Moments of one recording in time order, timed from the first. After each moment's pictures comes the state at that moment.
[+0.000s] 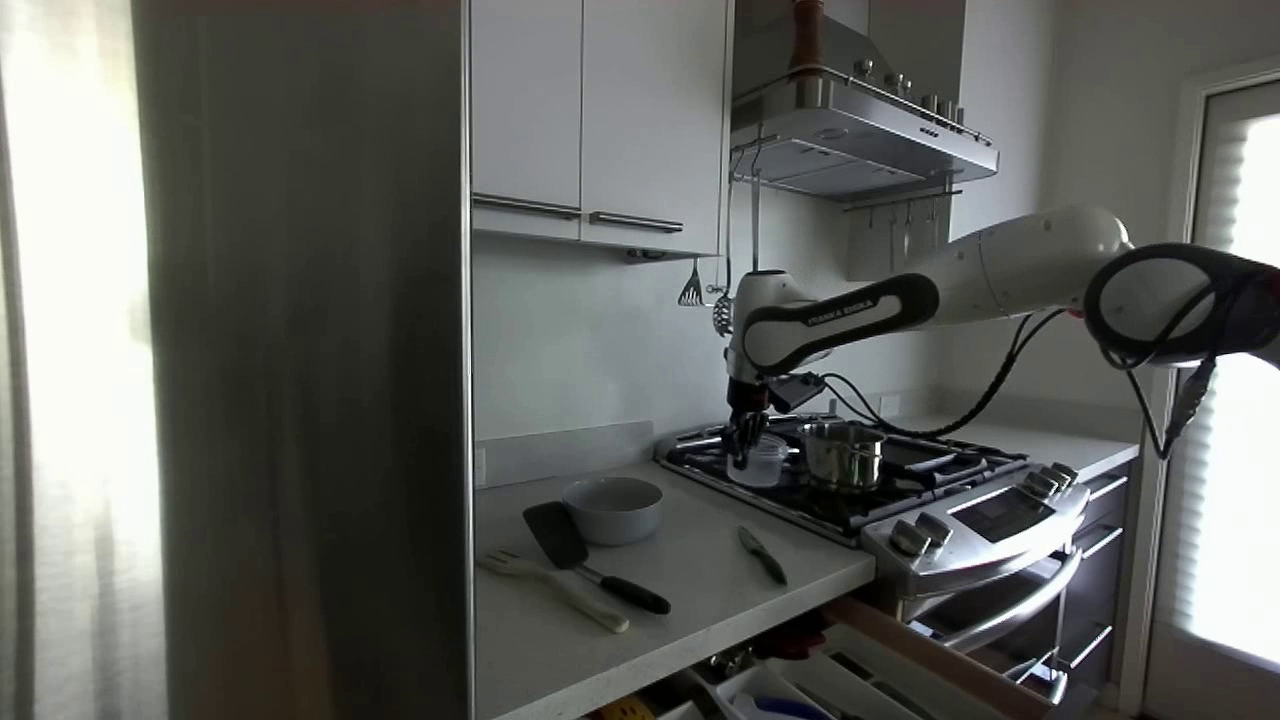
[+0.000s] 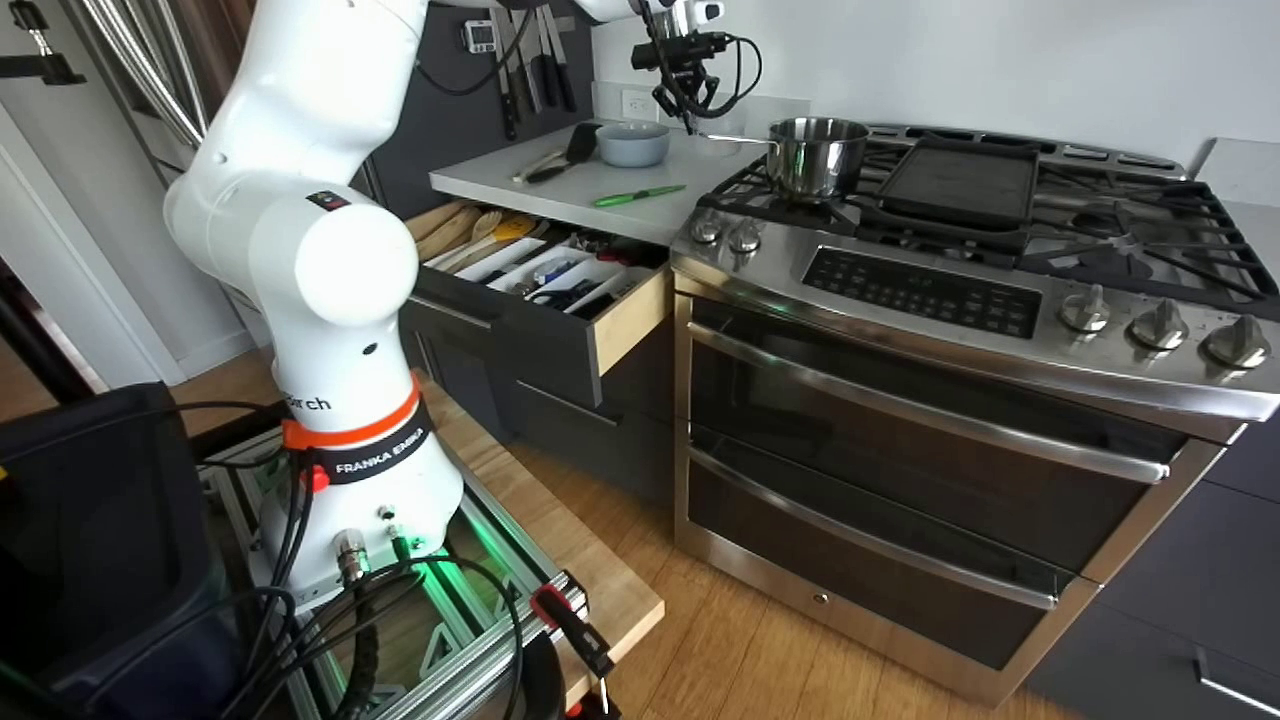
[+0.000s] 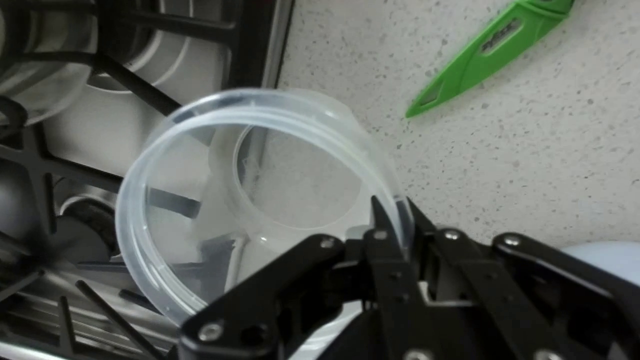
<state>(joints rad) 0.24 0.61 0.13 -1.24 -0.24 2.08 -0.10</state>
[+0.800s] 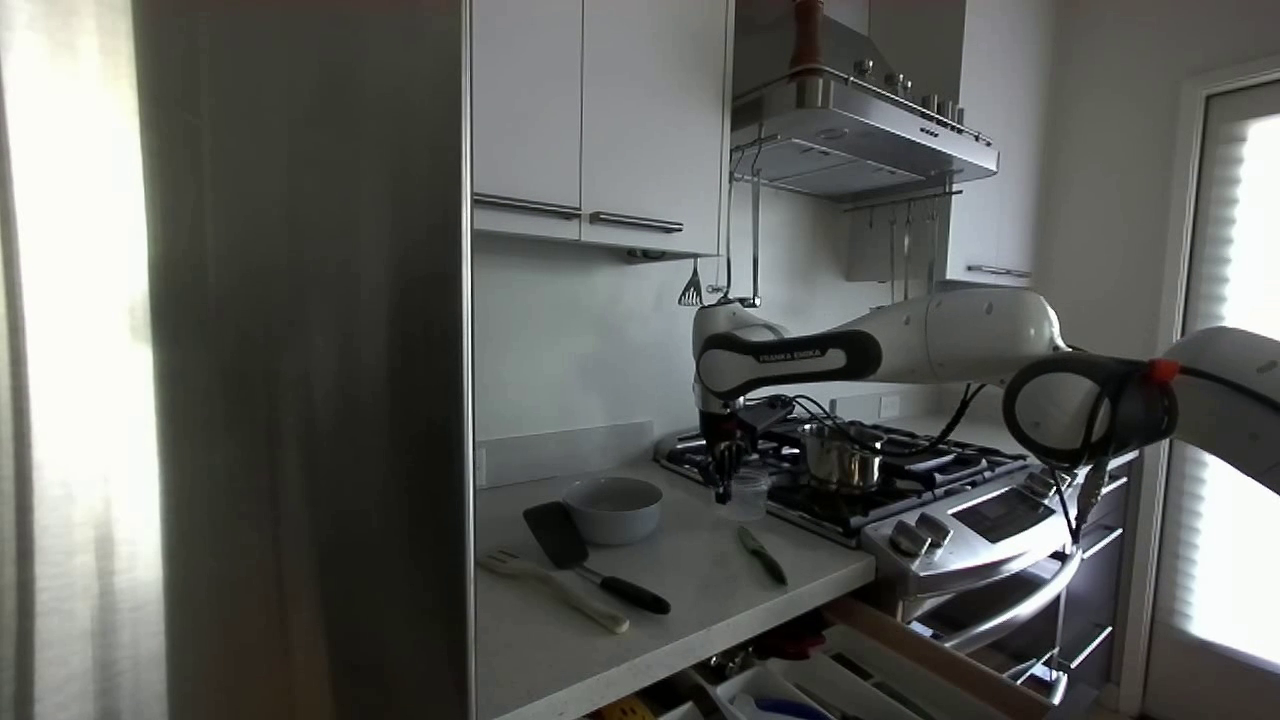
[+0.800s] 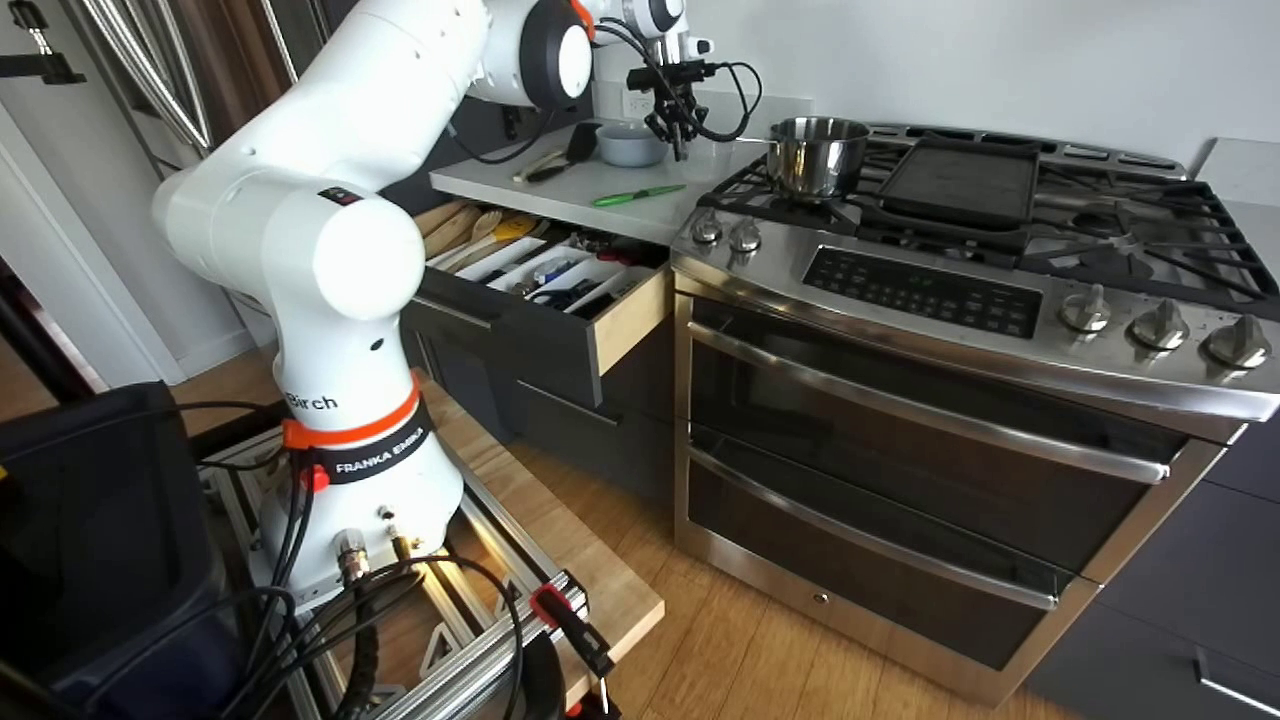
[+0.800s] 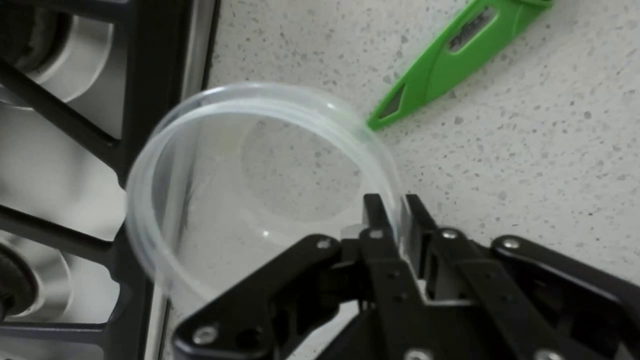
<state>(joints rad) 0.34 0.96 0.10 -0.73 -0.25 1.75 -0.11</state>
